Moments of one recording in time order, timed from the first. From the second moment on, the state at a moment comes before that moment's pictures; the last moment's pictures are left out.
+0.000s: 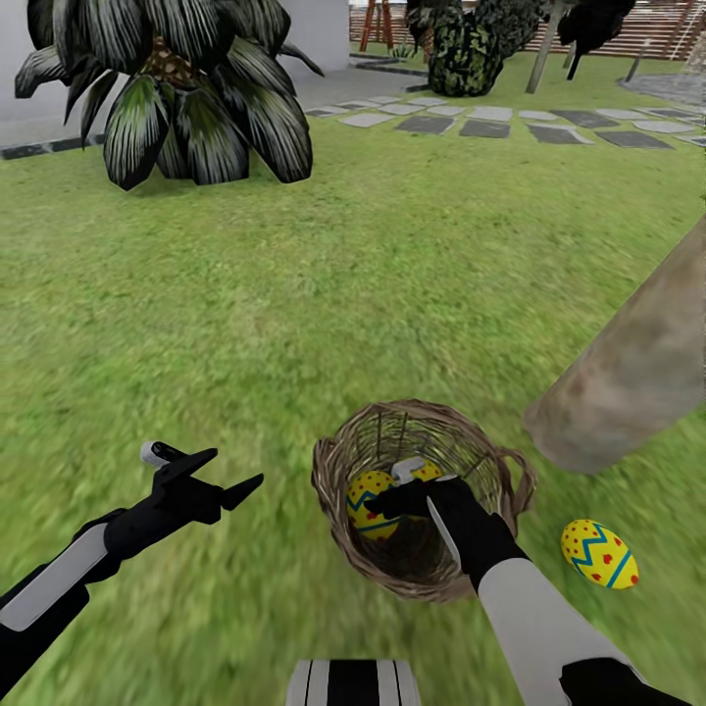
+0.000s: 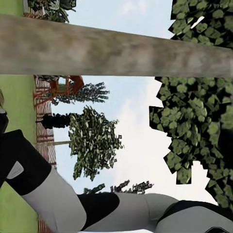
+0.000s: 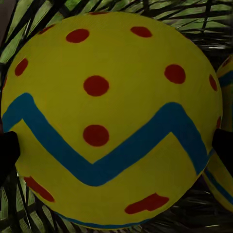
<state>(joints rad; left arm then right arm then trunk) -0.47 0.54 -0.43 -1.30 1.68 0.88 -0.98 -0.78 0.13 0.07 -0.68 0.23 0.55 0.43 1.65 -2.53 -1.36</state>
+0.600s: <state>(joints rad) -0.47 0.54 -0.43 -1.31 1.68 0.88 -0.97 -0.78 0.12 0.07 -0.76 0.23 0.67 0.44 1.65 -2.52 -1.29</state>
